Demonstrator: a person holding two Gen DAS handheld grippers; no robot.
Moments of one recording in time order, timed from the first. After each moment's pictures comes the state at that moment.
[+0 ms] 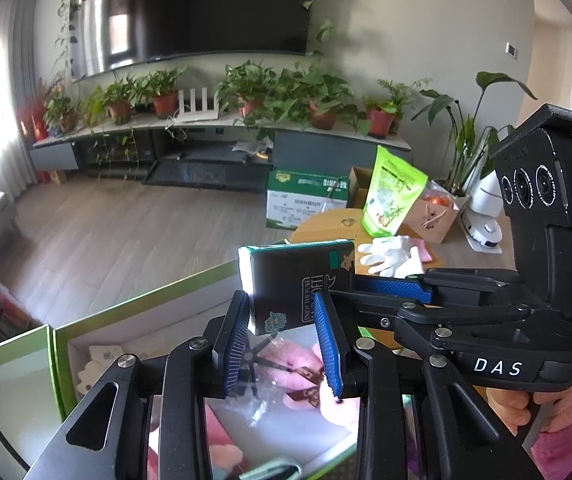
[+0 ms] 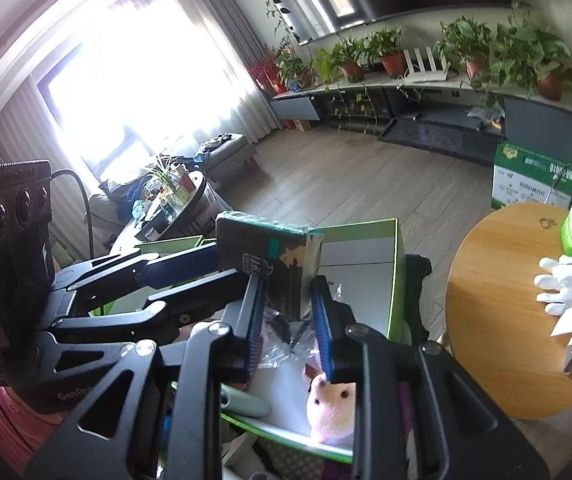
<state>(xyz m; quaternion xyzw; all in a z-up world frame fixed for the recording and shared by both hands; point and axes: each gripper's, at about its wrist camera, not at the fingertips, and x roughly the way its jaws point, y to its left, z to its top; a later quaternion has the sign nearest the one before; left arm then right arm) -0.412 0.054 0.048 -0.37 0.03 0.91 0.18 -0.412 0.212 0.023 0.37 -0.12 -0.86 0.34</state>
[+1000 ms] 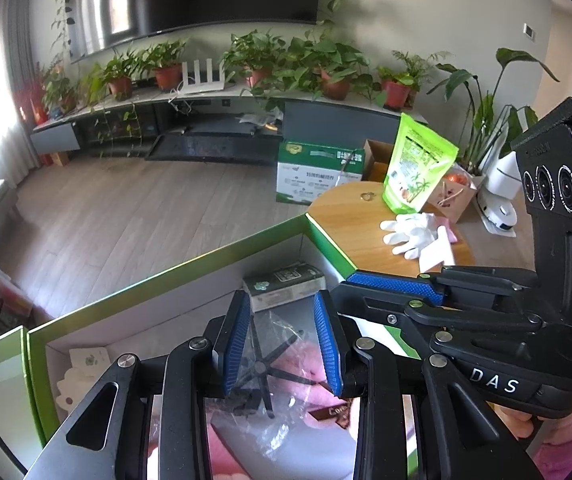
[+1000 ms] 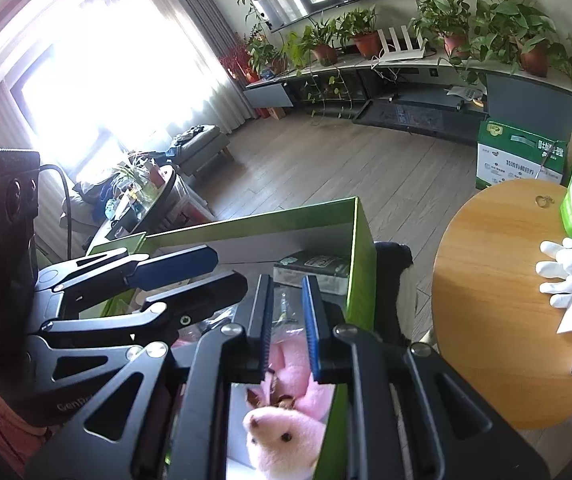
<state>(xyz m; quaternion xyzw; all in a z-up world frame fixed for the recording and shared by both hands) -0.446 0.065 0.013 -0.41 0.04 0.90 0.16 -0.437 0.207 -0.012 0.39 -0.11 -0.86 0.31</state>
